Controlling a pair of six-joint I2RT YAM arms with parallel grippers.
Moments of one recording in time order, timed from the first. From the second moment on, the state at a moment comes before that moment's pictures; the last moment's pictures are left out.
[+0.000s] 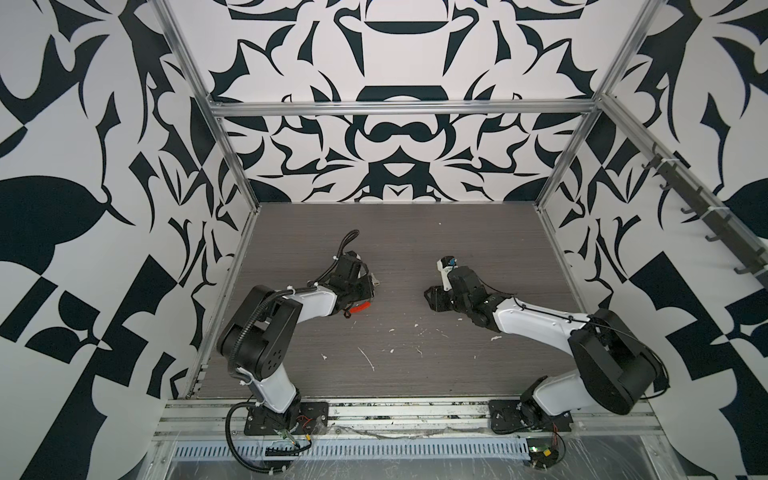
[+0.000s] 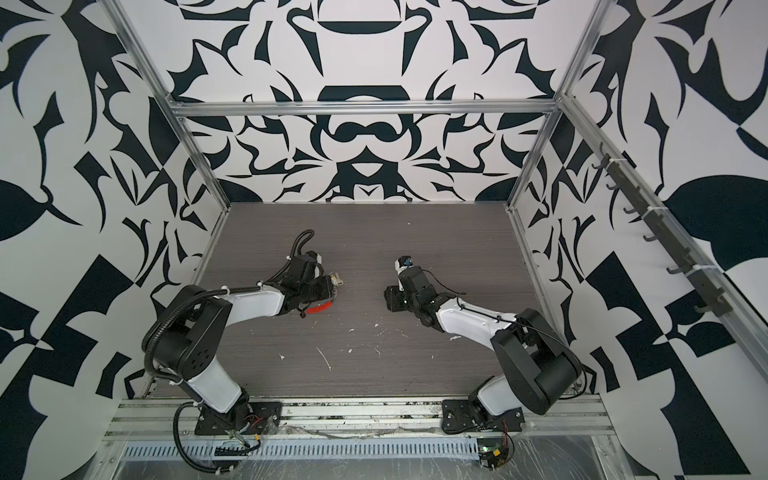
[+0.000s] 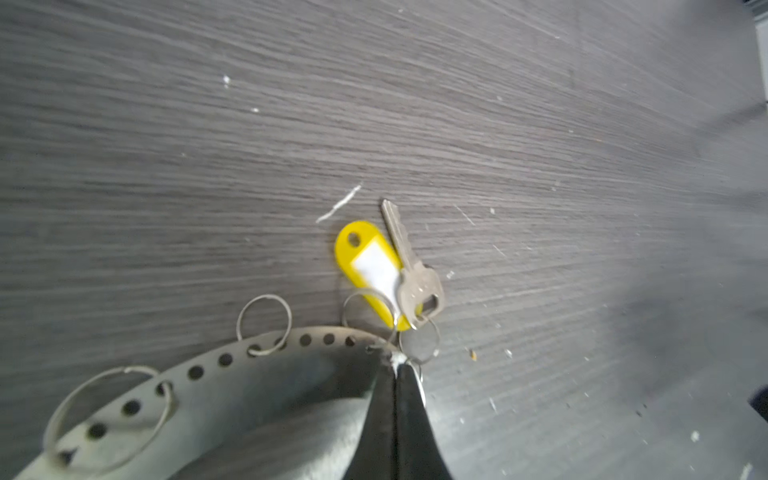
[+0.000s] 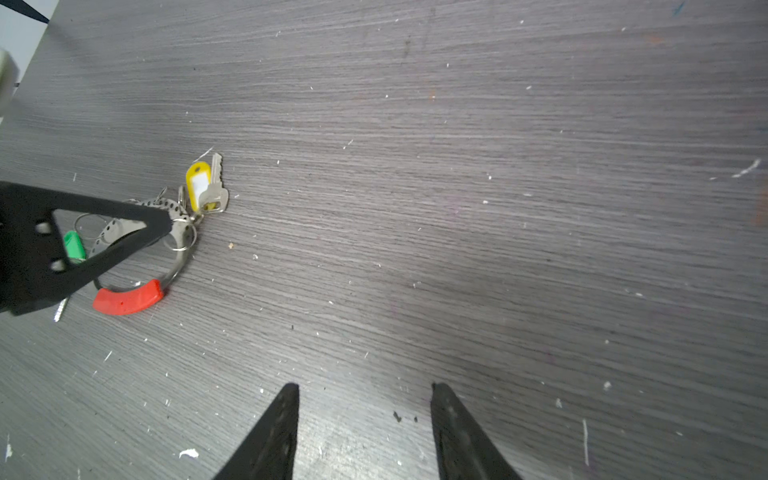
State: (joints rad) left arm -0.50 1.66 0.76 0.09 0.13 -0.59; right arm 0.60 1.46 0.68 0.01 -0.03 0.47
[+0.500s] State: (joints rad) left arm -0.57 1.39 0.71 0.11 0.21 -0.54; right arm 0.60 1.33 0.60 0.11 -0.09 0.46
